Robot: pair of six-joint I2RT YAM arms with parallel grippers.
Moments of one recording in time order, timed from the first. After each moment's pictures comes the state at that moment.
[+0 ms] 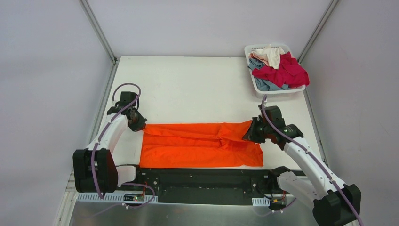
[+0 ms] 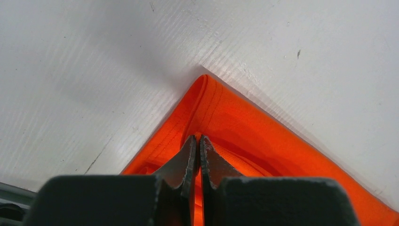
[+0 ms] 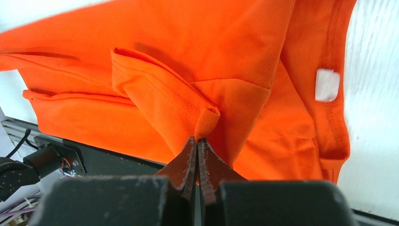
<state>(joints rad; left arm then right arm) 0.02 1.23 0.79 -0.69 -0.11 -0.71 0.39 0.92 0.69 -0.73 -0.19 0.62</state>
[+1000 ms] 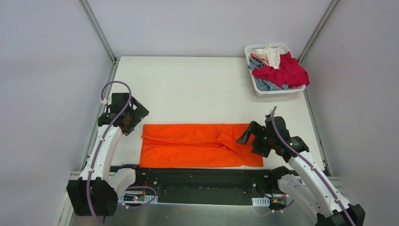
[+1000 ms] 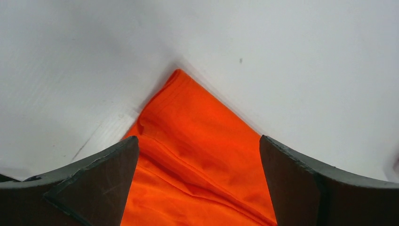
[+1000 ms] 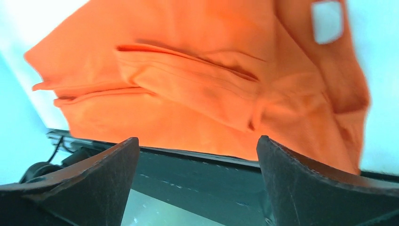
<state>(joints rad) 0.02 1.01 0.81 -0.76 -0.14 -0.80 0.40 0.71 0.56 -0.84 -0.20 0.84</state>
